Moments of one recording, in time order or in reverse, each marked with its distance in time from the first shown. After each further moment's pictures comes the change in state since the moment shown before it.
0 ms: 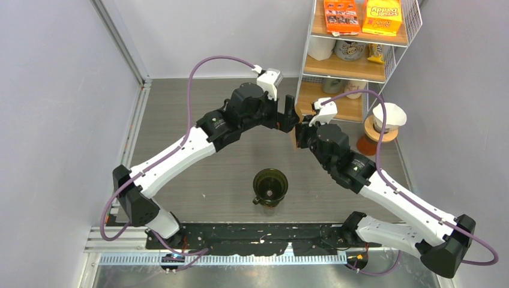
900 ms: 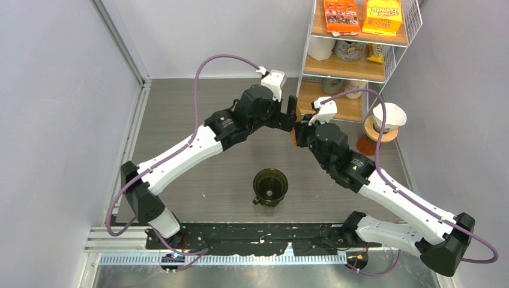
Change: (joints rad) left arm -0.035 0.049 0.043 -0.058 -0.197 0.034; right arm 0.018 0.016 0.014 0.004 0.034 0.001
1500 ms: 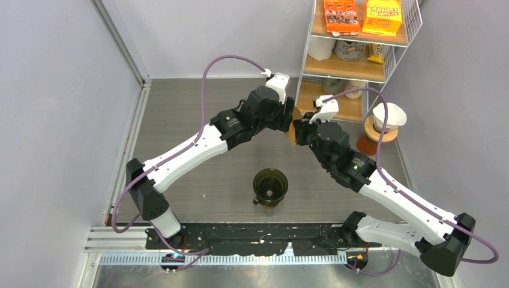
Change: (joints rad) left arm -0.019 0.054 0.040 -0.052 -0.045 0.017; right arm 0.000 0.000 0.014 0.015 0.005 0.007
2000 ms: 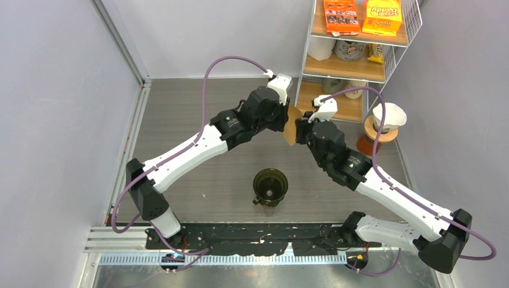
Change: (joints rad) left arm -0.002 -0.001 0.000 0.000 0.053 0.013; right arm 0.002 0.027 0.003 0.002 0.071 -0.002
